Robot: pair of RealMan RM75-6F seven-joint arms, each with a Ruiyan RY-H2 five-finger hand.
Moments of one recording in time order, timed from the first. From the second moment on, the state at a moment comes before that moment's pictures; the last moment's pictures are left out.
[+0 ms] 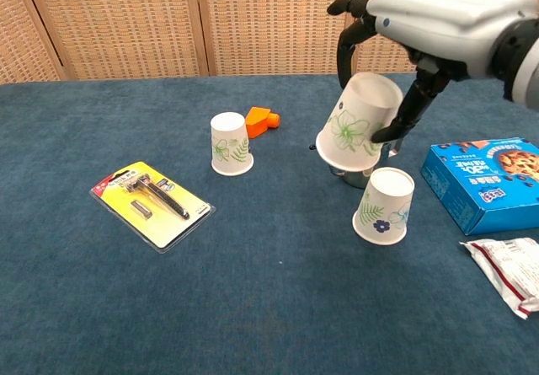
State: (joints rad) left arm -0.12 -1.24 0.02 -1.59 1.62 1.50 0.12; right arm 0.76 -1.45 0.15 -2.00 -1.06 1.35 -0.83
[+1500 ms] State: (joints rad) left arm -0.11 -1.24 0.01 -1.59 1.62 1.50 0.13; right arm 0.76 -1.76 0.17 -1.64 -1.02 1.21 -0.75
